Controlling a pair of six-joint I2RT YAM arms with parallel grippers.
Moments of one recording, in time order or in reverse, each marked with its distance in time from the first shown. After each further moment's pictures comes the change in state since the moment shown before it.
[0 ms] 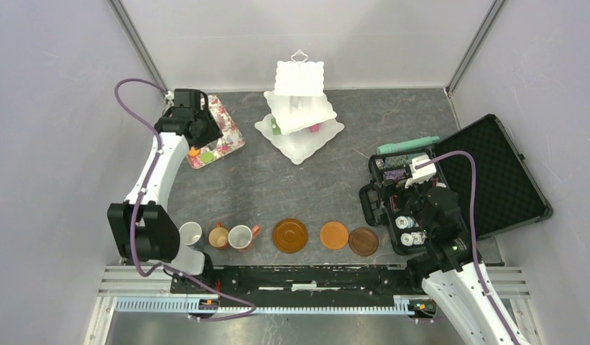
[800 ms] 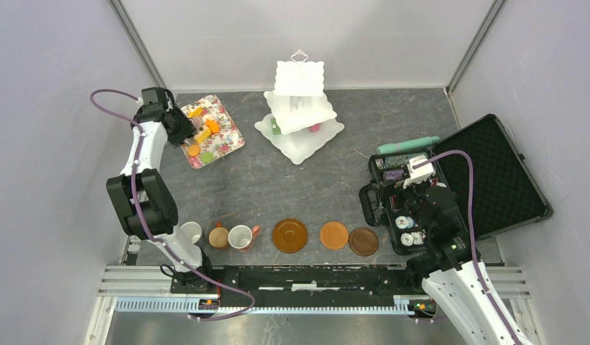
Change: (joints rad) left arm 0.291 0.232 0.111 0.050 0.117 0.038; right arm 0.012 0.011 -0.004 0.000 -0.007 0.000
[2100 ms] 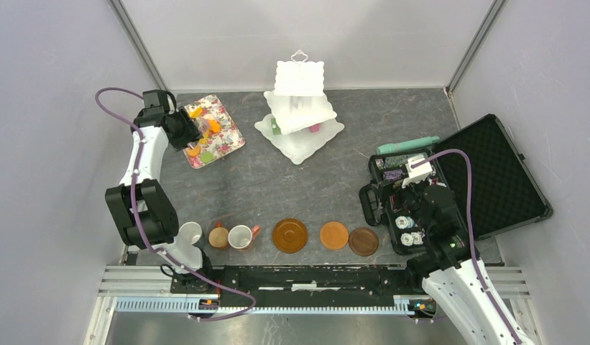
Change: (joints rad) left arm -0.011 -0.080 -0.068 -0.031 0.106 0.068; right arm 0.002 0.014 -0.002 0.000 0.000 0.002
